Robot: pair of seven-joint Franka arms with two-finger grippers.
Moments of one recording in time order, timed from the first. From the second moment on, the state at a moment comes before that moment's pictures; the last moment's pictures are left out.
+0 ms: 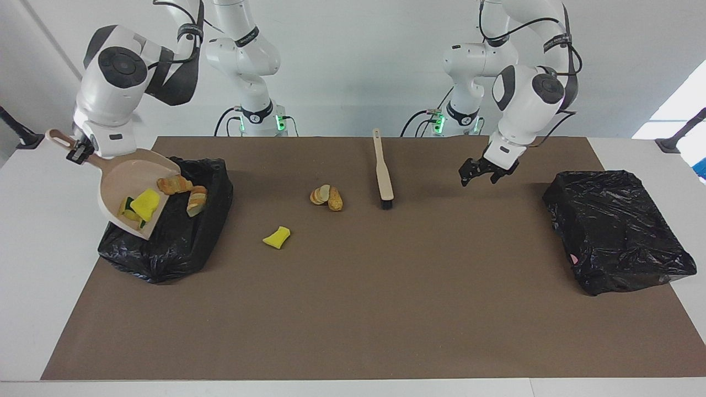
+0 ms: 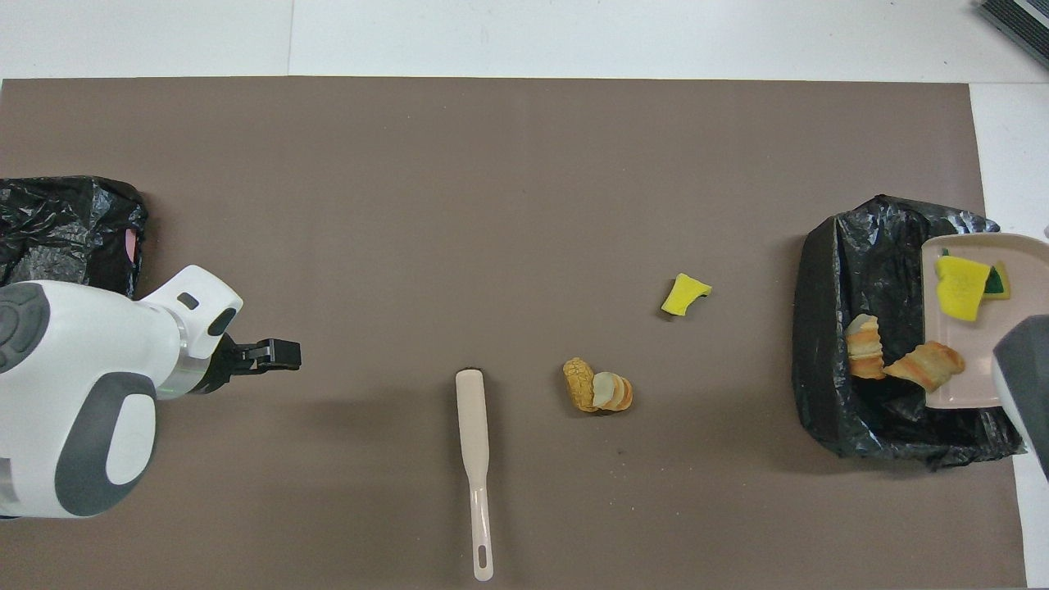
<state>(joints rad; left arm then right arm) 0.01 -0.17 -0.13 -2.30 -0.15 2.10 -0.13 -0.16 -0.05 0.04 -1.90 -0.84 1.76 -1.35</state>
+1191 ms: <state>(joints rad) 0.08 -0.19 -0.14 -1.82 -0.05 1.58 -0.03 -0.02 -0.16 0.08 -1.97 -1.03 1.67 -1.31</state>
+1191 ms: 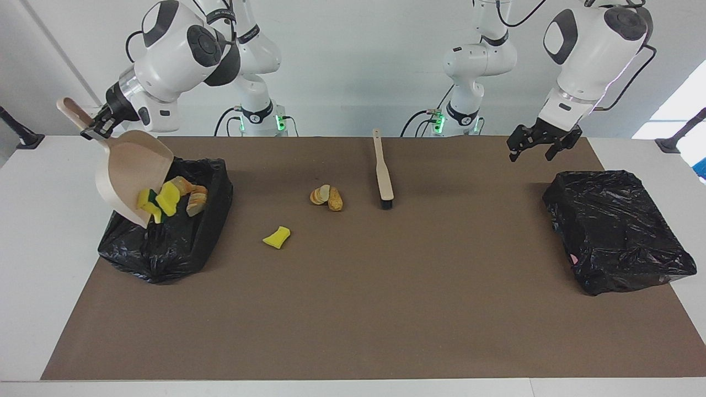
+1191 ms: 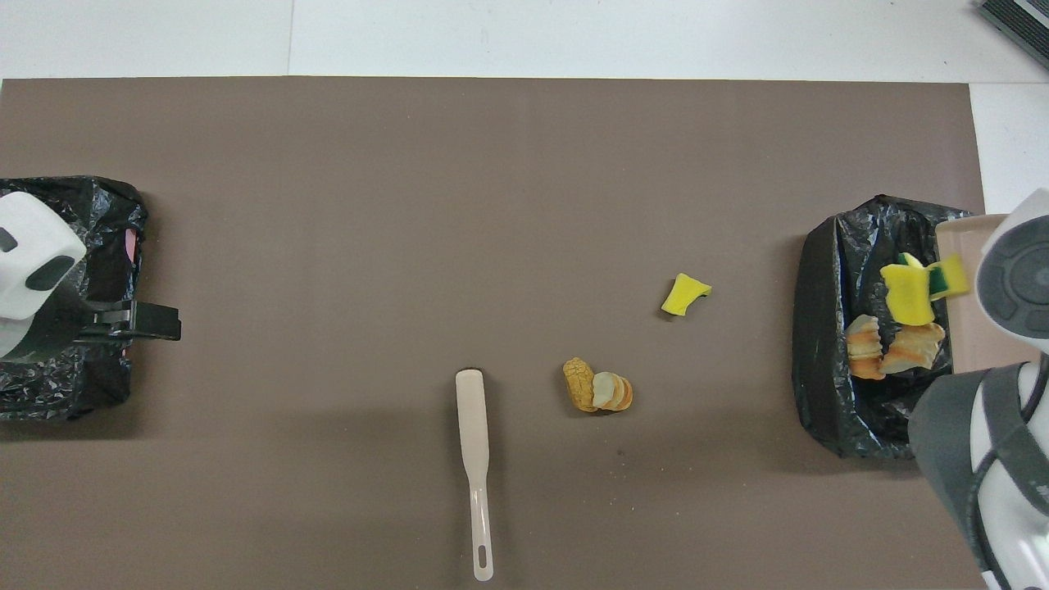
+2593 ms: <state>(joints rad) 0.08 -0.11 -0.17 -1.74 -0.03 1.56 -0.04 -0.10 -0.18 0.06 -1.90 -0.30 1.59 -0.83</state>
